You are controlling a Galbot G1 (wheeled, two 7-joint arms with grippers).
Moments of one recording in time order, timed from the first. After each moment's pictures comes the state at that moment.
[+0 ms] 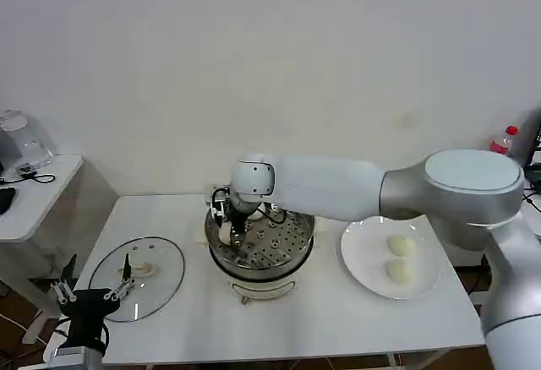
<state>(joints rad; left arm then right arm) 1.77 -1.40 -0.75 -2.35 0.04 0.17 -0.16 0.47 1.44 -1.34 1.20 0.62 -0.61 -0.69</state>
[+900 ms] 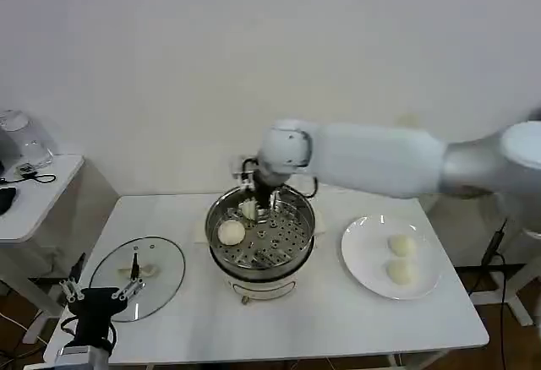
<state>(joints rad) 1.77 -1.39 -0.72 -2.37 0.04 0.19 -0.16 0.69 1.10 -1.37 1.48 0.57 -0.55 -0.79</state>
